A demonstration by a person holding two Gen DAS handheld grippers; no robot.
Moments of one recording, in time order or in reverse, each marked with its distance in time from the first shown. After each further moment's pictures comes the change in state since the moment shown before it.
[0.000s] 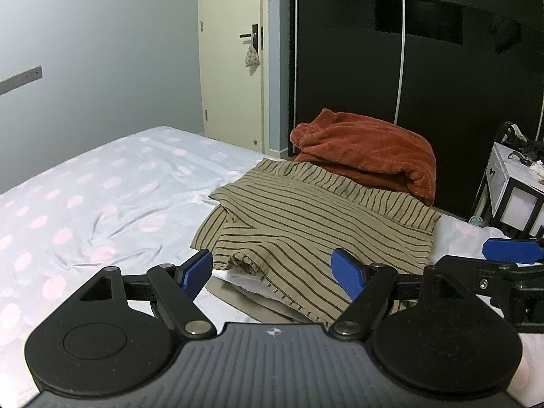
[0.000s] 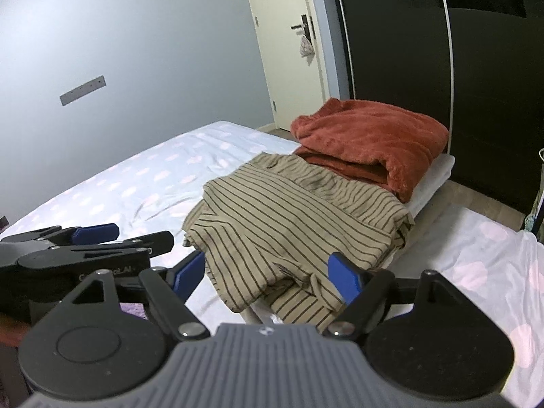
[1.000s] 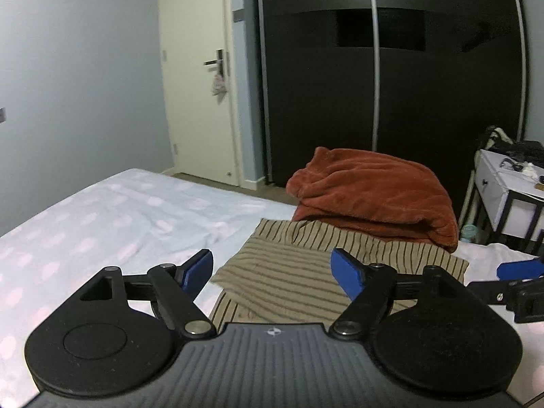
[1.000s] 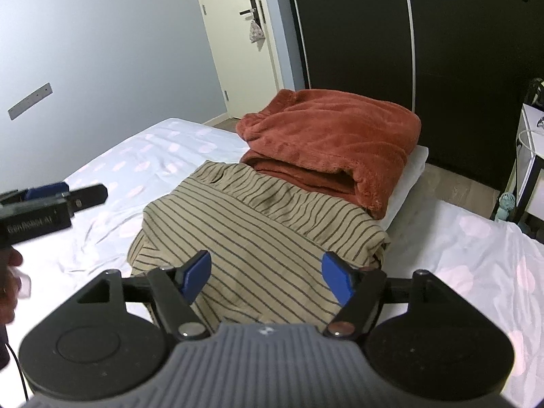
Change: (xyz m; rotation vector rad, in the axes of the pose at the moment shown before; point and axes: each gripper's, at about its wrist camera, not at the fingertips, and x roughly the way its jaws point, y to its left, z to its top) left arm 0.068 0.036 0.066 0.099 -0.066 -0.092; right arm 0.070 -0.025 0.049 0.096 0.055 -0.154
